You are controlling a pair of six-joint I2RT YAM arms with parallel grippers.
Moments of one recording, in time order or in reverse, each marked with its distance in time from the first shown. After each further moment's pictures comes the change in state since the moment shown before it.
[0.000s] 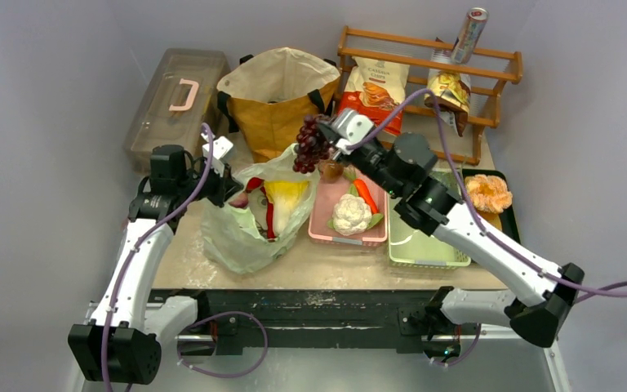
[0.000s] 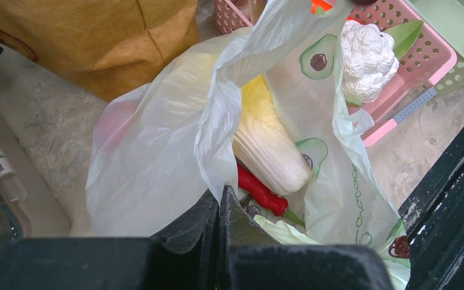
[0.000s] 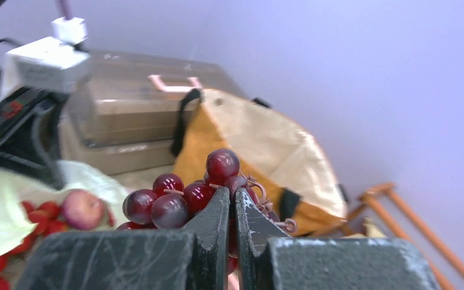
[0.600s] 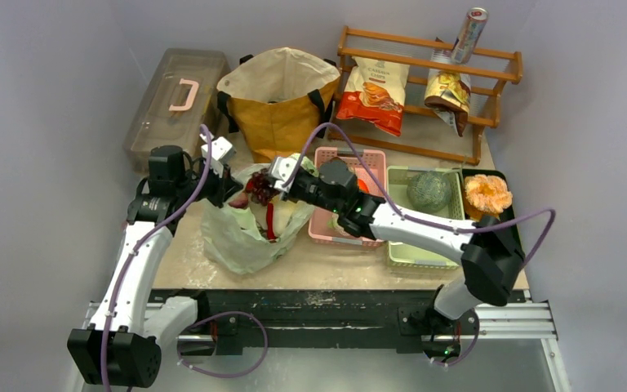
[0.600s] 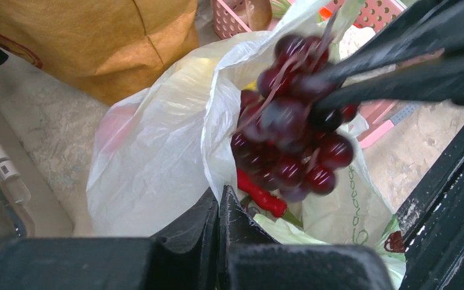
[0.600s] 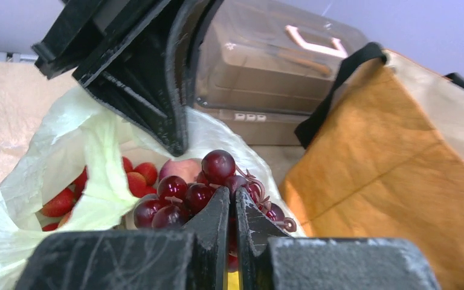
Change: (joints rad) left arm 0.000 -0.017 0.000 0.000 0.006 0.001; right arm 0.140 0.364 -0.132 0.318 -0.105 0.019
